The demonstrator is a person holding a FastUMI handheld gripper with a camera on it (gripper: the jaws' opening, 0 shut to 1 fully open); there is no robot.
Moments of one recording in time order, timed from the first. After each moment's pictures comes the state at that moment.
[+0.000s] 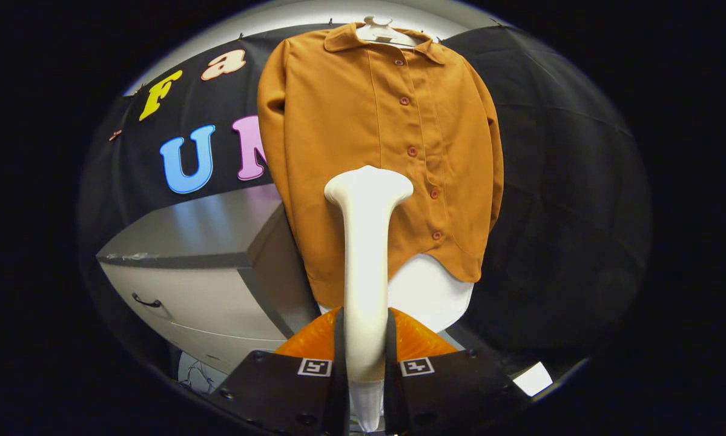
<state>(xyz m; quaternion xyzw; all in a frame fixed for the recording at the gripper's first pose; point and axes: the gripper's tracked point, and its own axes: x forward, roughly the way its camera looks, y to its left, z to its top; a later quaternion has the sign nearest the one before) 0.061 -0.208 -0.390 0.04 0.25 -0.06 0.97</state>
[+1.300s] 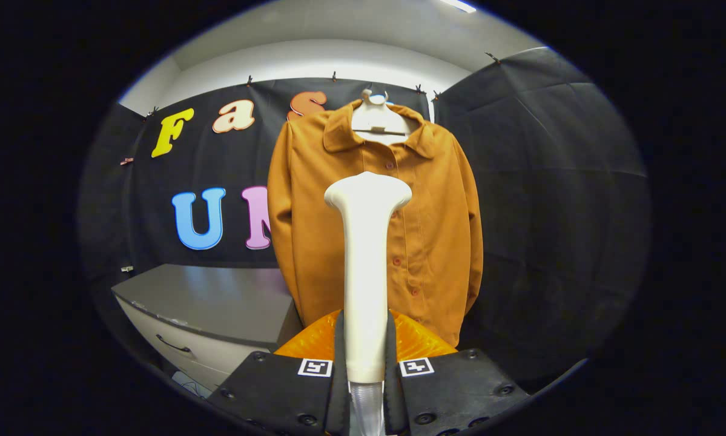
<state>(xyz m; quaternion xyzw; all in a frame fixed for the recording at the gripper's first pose) 0.064 -0.224 -0.205 0.02 0.05 -0.05 1.00</state>
